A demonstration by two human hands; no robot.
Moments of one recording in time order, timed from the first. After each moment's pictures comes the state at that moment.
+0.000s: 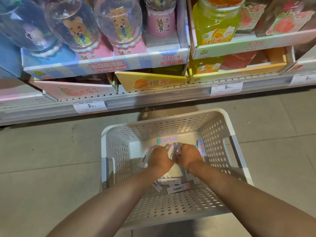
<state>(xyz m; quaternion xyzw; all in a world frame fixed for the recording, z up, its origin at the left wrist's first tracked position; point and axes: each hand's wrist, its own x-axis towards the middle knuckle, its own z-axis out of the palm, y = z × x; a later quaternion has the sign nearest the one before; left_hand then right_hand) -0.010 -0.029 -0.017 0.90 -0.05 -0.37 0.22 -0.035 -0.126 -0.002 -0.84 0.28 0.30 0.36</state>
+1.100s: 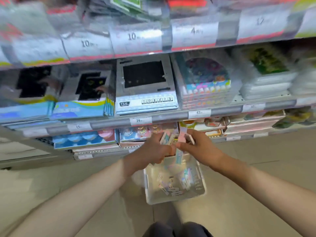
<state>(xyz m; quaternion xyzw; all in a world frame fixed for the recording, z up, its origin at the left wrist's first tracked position) 0.016 0.014 0.507 0.78 -0.07 -0.41 0.47 -0.048 -0.136 0.510 -0.82 0.12 0.08 0.55</state>
